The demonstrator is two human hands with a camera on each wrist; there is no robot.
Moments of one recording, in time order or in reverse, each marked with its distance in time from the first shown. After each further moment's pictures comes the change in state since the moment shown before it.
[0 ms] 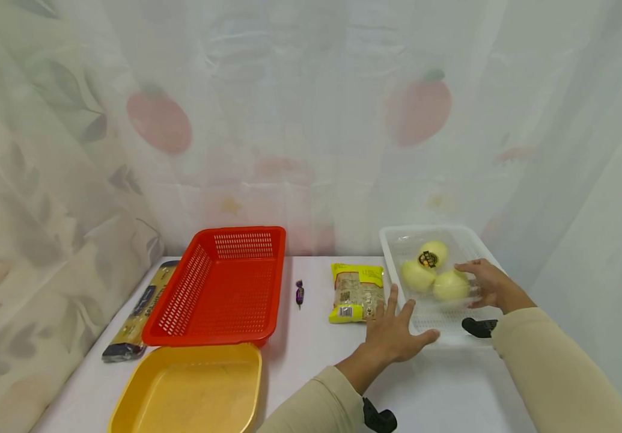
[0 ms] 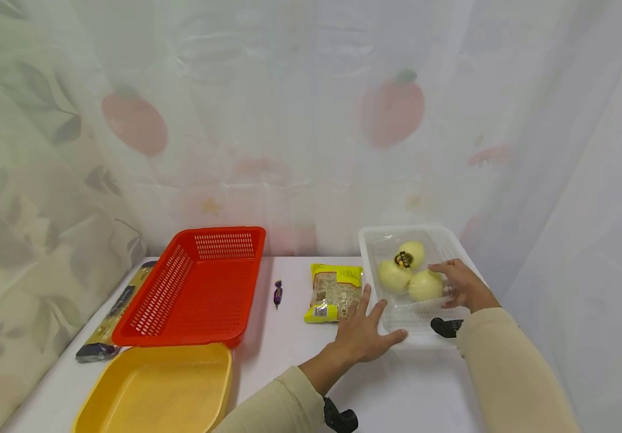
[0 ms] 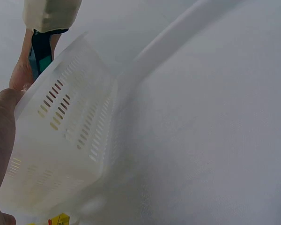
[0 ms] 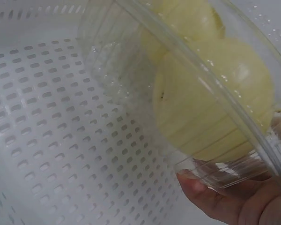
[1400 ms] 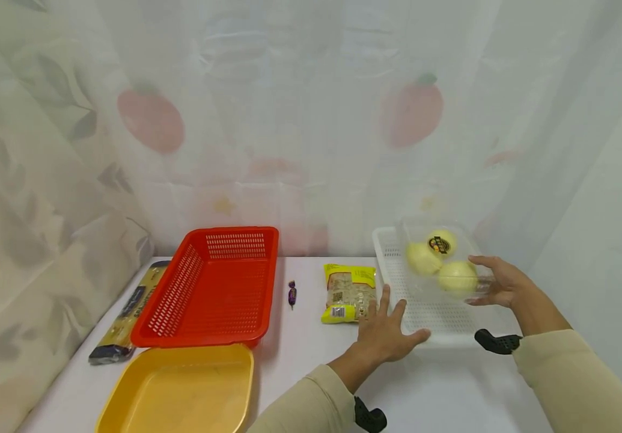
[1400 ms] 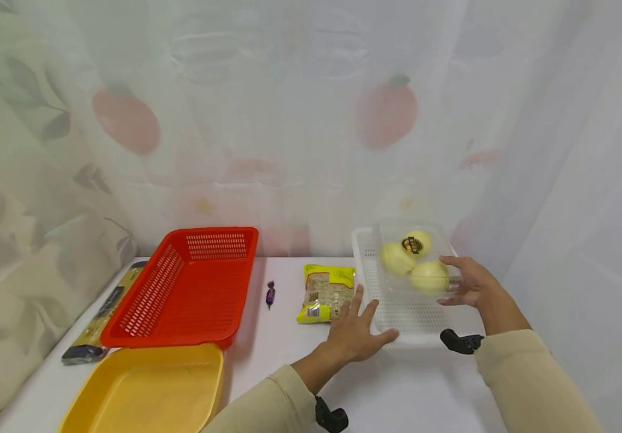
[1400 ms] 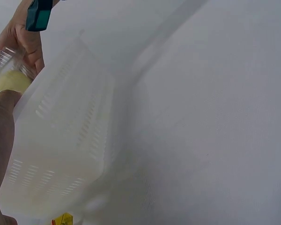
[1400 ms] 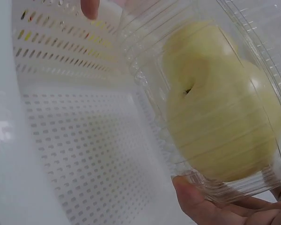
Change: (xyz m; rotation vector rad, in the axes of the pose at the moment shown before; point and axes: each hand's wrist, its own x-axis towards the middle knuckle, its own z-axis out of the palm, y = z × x) left_hand 0.002 -0.003 0.002 0.002 -0.013 0.015; right_hand -0.059 -0.031 -0.006 0.368 -0.007 0.054
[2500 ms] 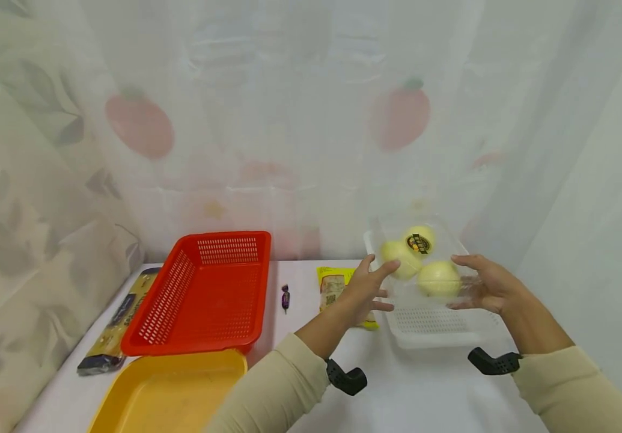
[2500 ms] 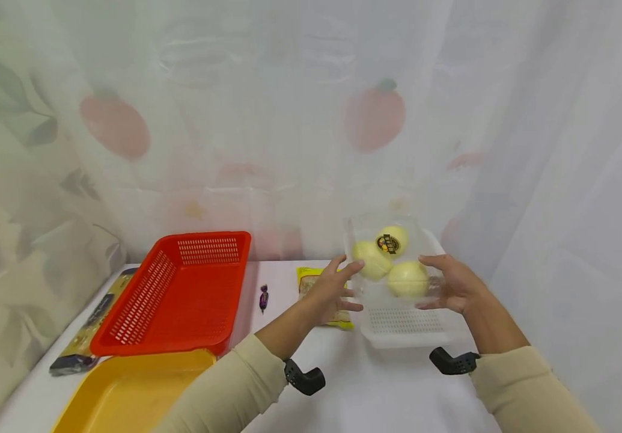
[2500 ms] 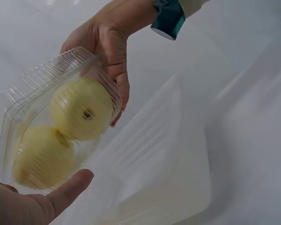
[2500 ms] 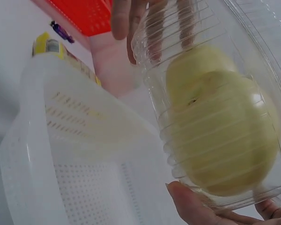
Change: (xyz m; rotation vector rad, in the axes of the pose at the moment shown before) left_hand 0.018 0.013 -0.104 -1.353 -0.109 -0.210; right_hand -0.050 -0.003 0.044 0.020 -0.132 -0.095
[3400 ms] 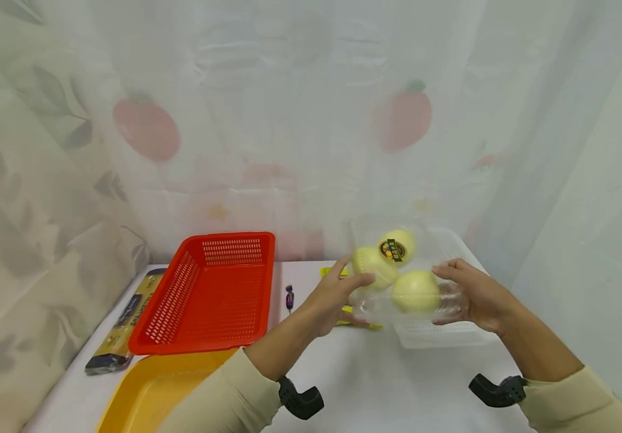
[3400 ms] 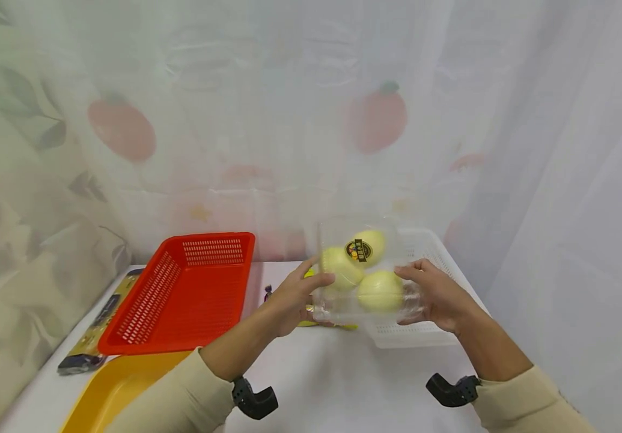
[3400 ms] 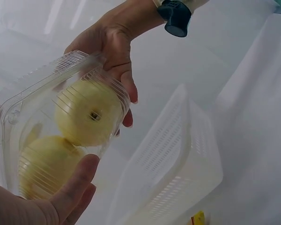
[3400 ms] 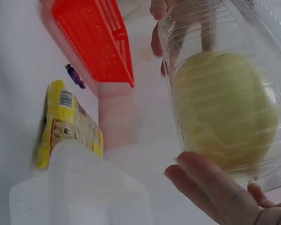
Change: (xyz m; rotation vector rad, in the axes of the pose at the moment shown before) left_hand -0.065 0.036 -0.041 -0.013 -0.087 0.019; right_hand -0.039 0.009 0.059 -0.223 -0.128 -0.133
